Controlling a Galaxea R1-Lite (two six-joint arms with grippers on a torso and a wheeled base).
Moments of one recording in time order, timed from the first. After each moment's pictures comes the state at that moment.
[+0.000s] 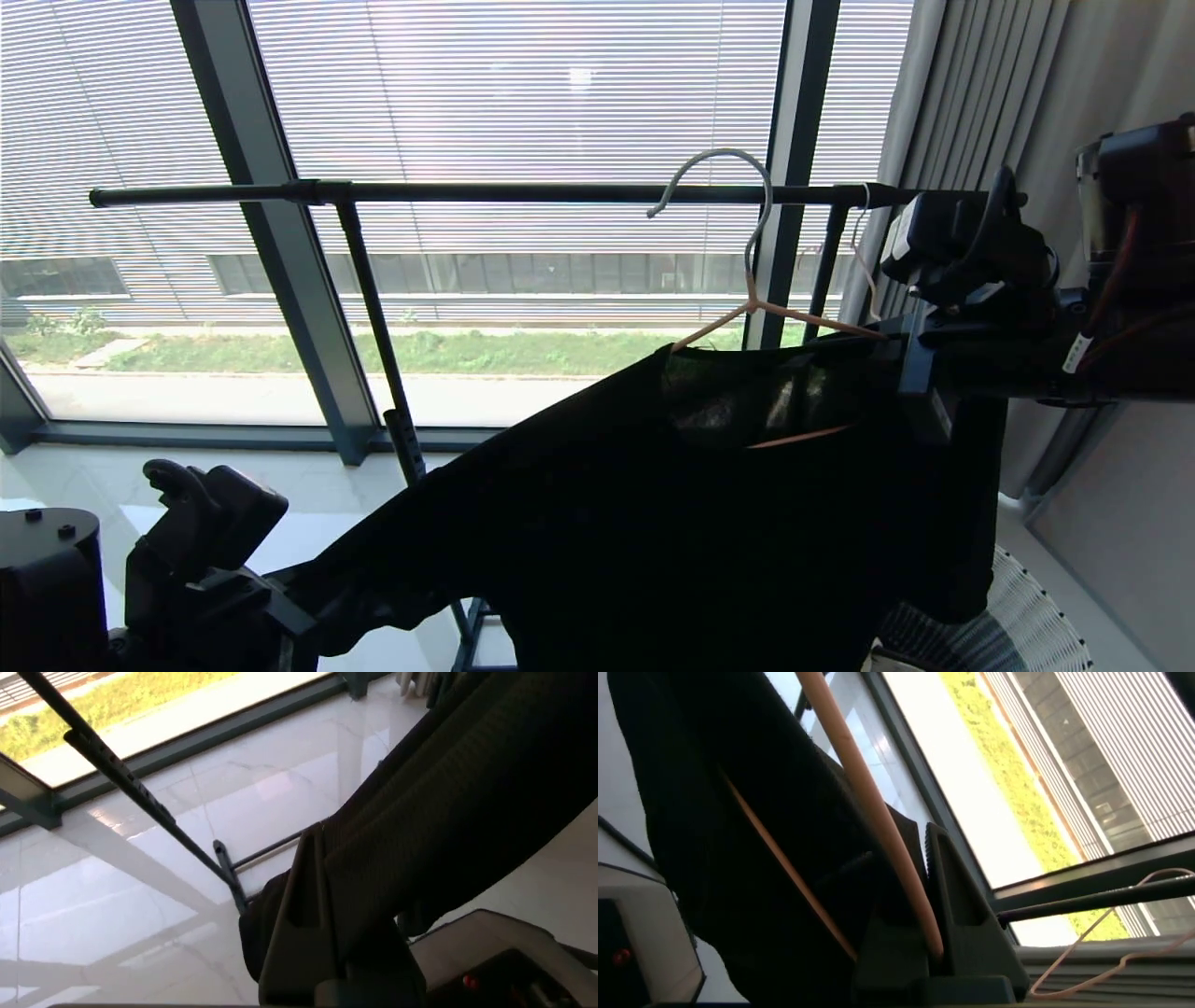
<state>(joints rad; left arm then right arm) -0.24 1.26 -0.15 -0.66 -0.16 0.21 0.58 1.51 -1.17 0.06 0.29 -0.60</state>
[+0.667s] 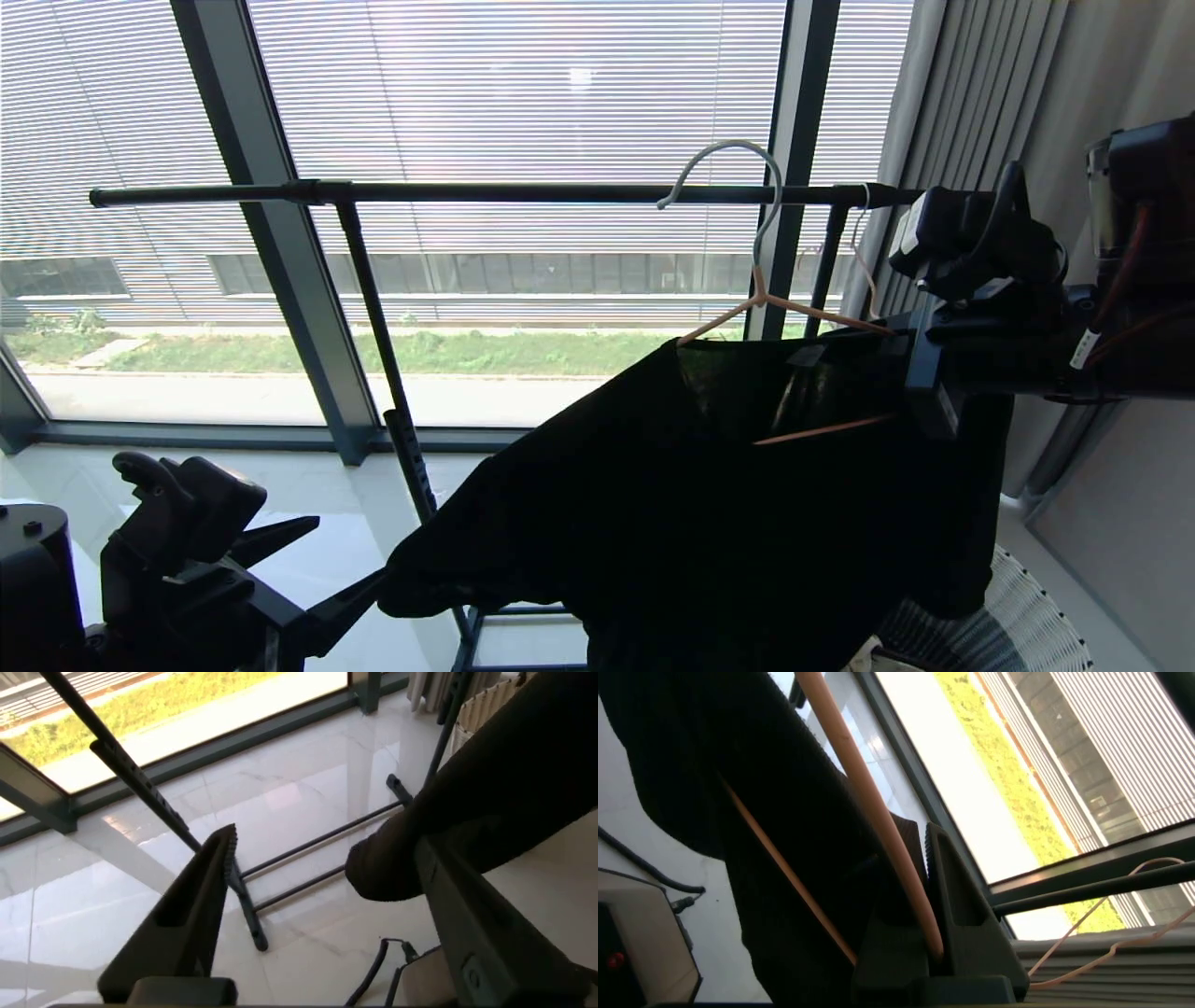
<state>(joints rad) -0.23 1.23 -0.16 -0.66 -0.16 0.22 0.57 1.50 -1.17 0.06 0.29 -0.60</state>
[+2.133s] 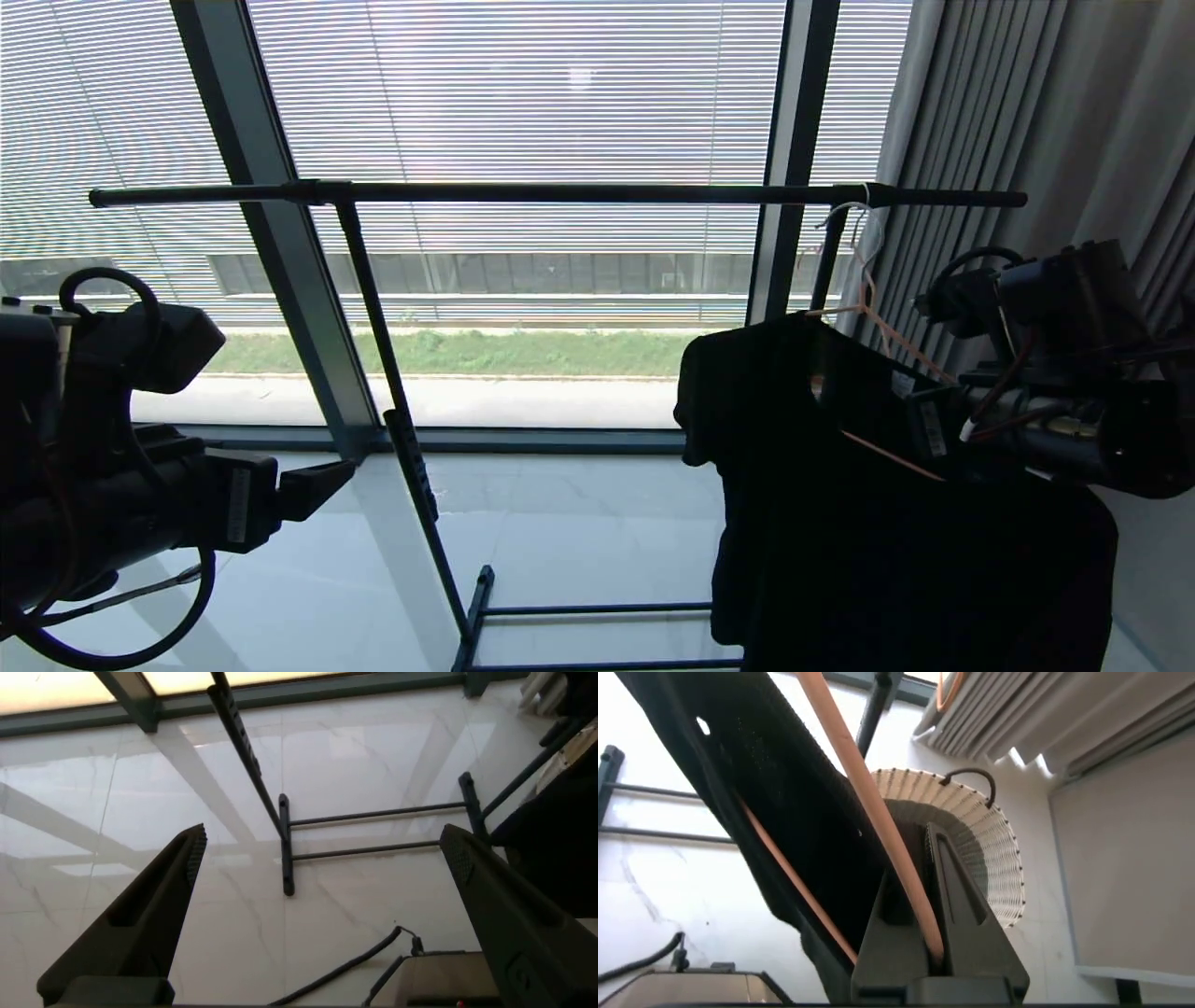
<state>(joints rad) -0.29 1.21 -0.73 0.11 0.21 0.00 0.57 1.56 -1.00 0.04 -0.53 0.12</state>
